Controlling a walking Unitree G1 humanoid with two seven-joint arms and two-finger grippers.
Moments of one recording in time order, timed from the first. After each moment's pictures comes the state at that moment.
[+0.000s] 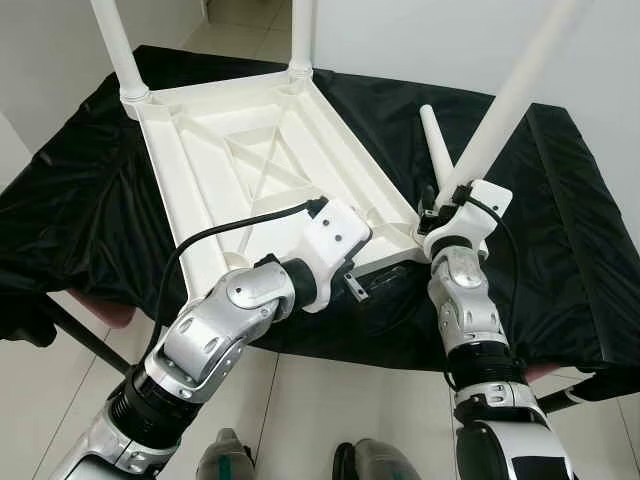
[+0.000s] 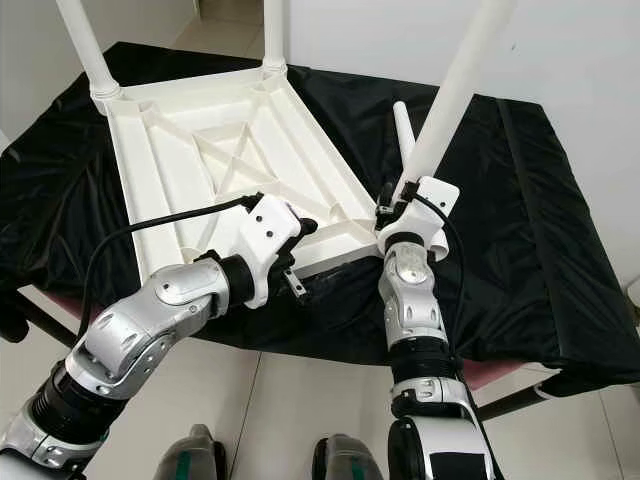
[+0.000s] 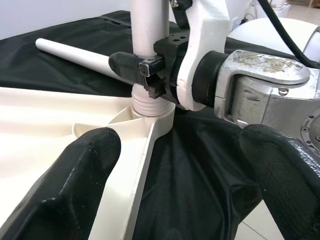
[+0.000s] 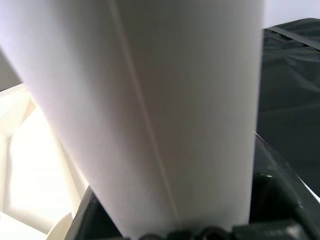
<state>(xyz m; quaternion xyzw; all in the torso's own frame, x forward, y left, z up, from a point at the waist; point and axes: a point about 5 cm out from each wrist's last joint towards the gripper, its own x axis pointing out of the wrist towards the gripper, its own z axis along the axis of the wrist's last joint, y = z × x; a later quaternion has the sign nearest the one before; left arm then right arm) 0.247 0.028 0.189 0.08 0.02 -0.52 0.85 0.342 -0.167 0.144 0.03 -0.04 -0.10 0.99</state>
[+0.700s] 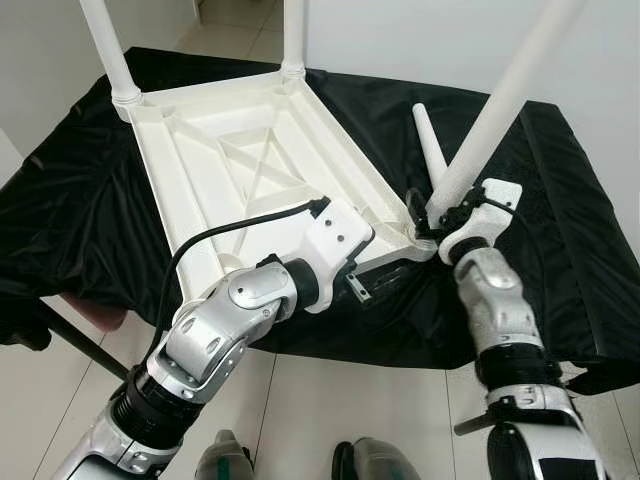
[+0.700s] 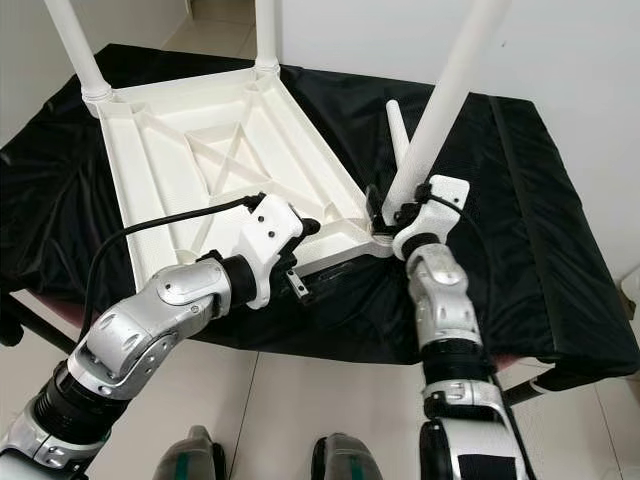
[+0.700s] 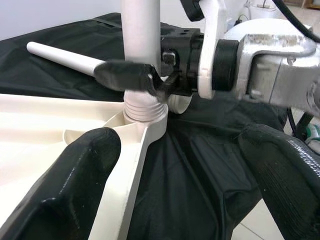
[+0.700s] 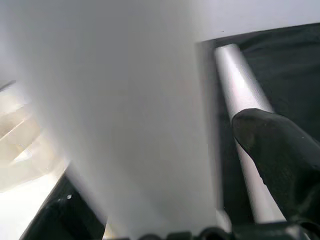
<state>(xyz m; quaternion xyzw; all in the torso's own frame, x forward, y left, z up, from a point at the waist) 0.246 0.027 0.190 0.07 0.02 -0.52 0.85 0.342 -0.190 0.150 0.01 -0.04 0.10 0.99</state>
